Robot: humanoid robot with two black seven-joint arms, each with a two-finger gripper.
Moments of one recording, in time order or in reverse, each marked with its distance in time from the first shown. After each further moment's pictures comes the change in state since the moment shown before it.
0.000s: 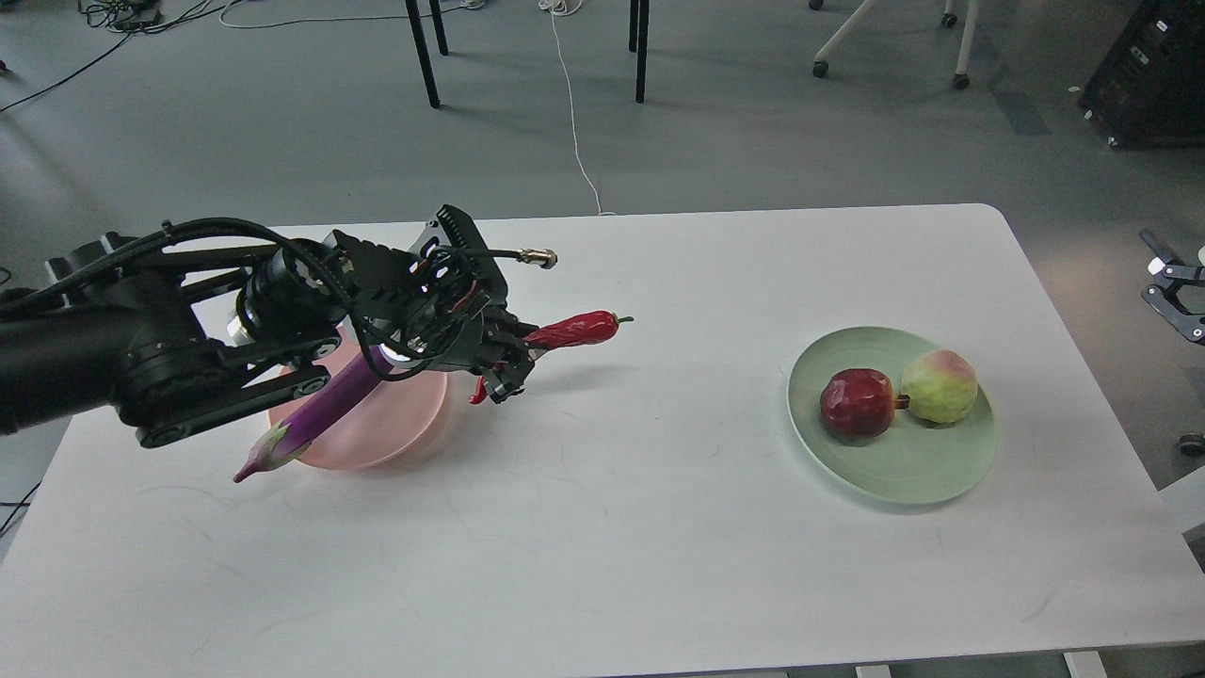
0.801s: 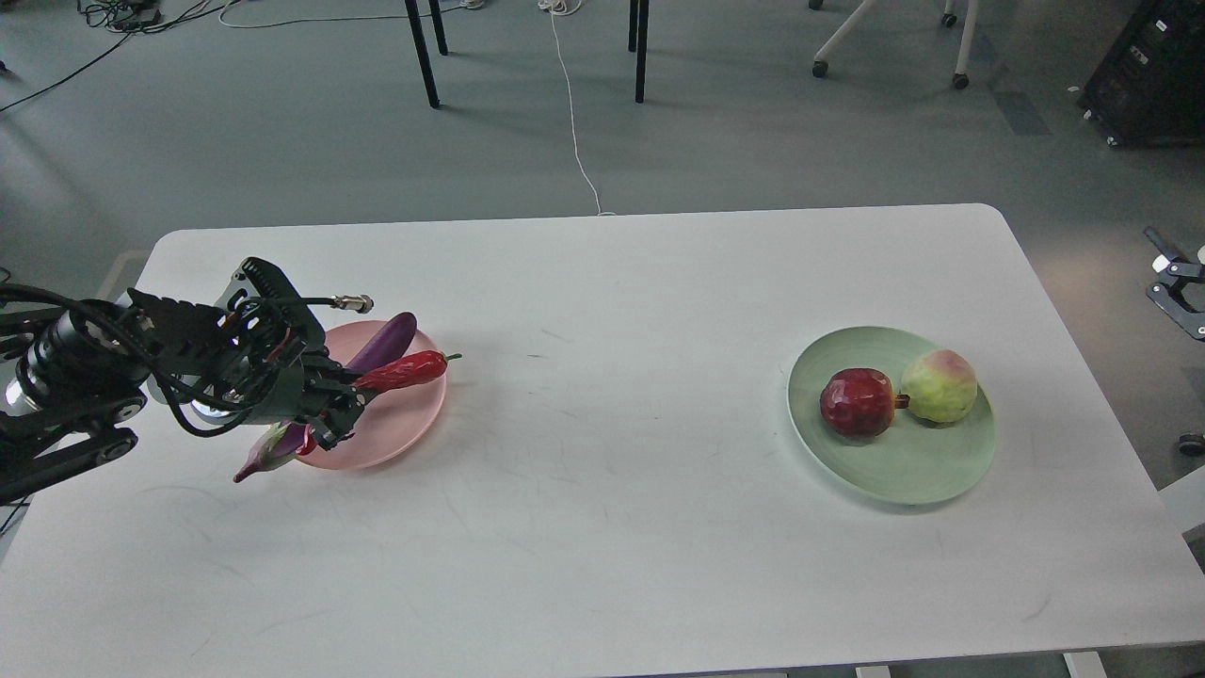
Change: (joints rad) left arm 0.151 0.276 -0.011 -0.060 0.042 0.007 0.007; right arm 0.001 -0.005 0.005 0.002 0.000 0.000 0.000
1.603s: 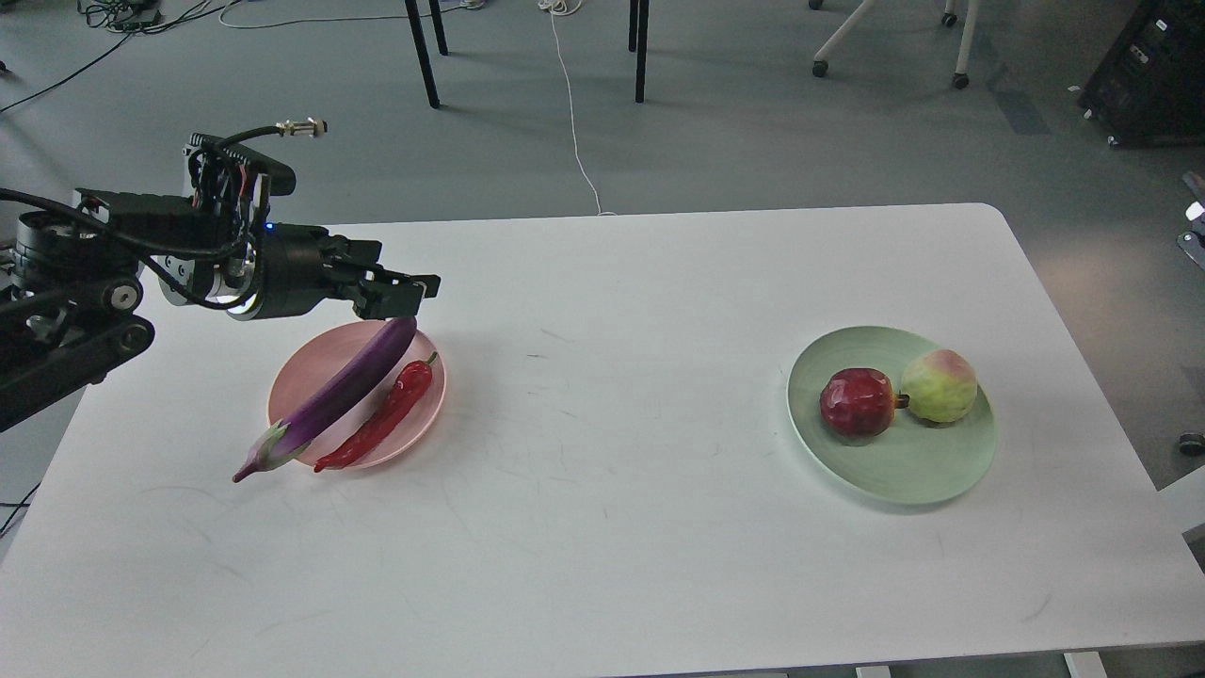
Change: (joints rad) left arm 0.007 -0.100 -0.324 0.180 -0.542 0.016 0.004; right arm 0.043 0.012 0.074 -0.043 -0.003 0.000 0.000
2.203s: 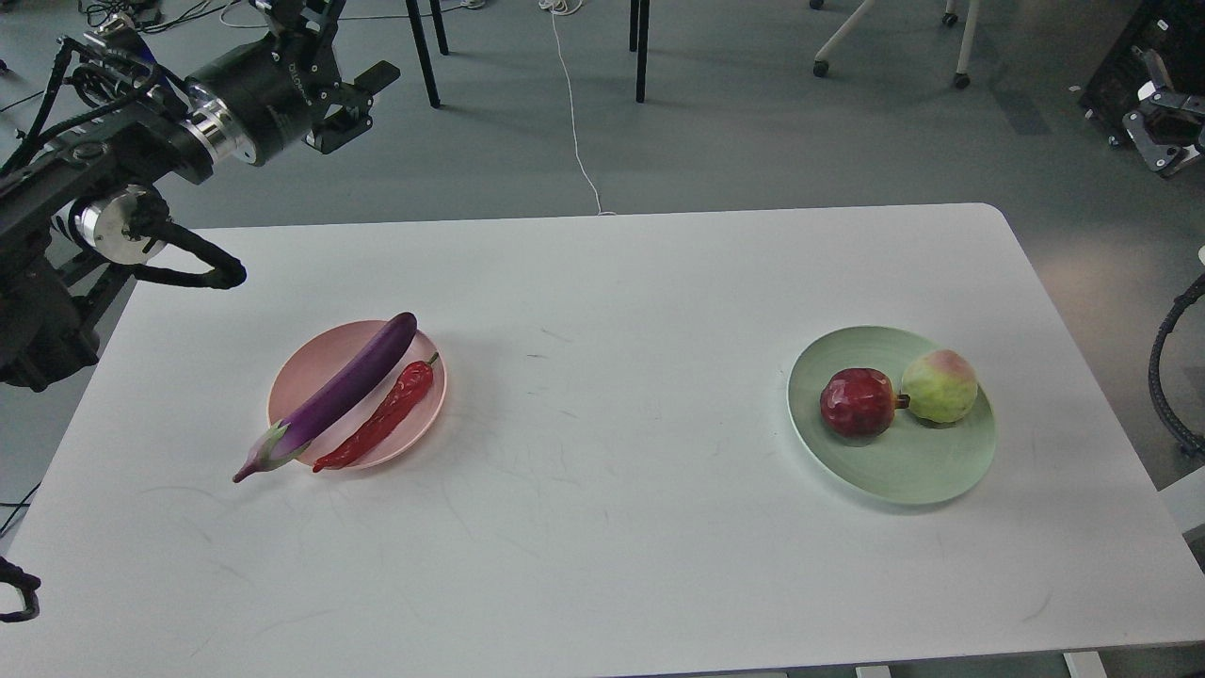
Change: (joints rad) left arm 0.018 -0.269 -0.256 0.483 -1.282 0.007 -0.020; right arm 0.255 0.415 0.013 -0.409 0.004 0.000 0.000
